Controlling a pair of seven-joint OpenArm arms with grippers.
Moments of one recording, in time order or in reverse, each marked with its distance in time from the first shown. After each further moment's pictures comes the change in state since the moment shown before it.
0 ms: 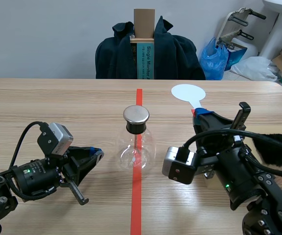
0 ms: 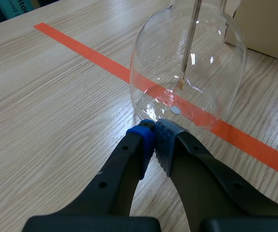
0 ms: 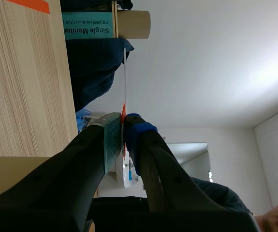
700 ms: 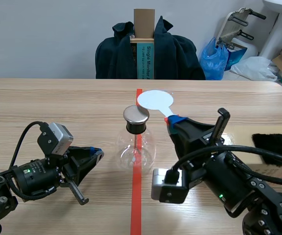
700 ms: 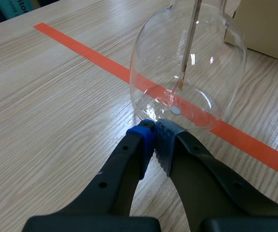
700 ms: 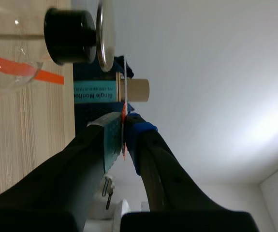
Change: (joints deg) left arm 0.0 0.0 0.0 0.0 0.0 0.0 0.0; right arm 0.0 0.0 0.0 0.0 0.0 0.0 17.1
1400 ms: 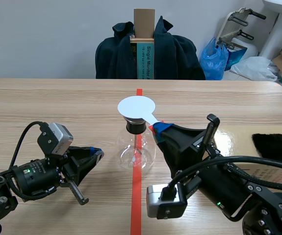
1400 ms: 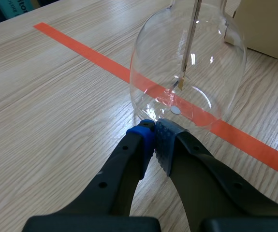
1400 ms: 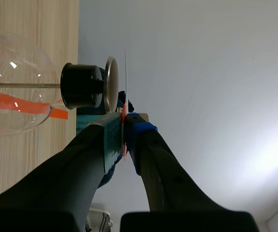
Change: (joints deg) left arm 0.0 0.0 0.0 0.0 0.0 0.0 0.0; right arm 0.0 0.0 0.0 0.0 0.0 0.0 8.7
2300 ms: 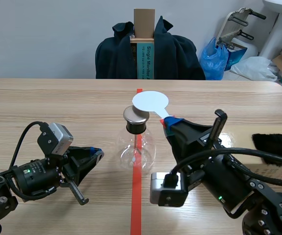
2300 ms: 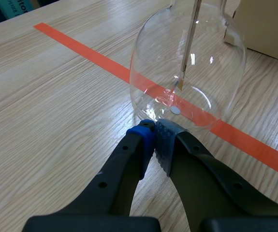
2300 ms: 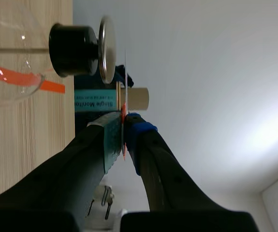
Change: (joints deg) left arm 0.0 0.0 0.0 0.0 0.0 0.0 0.0; right arm 0.0 0.0 0.0 0.0 0.0 0.0 -8.1
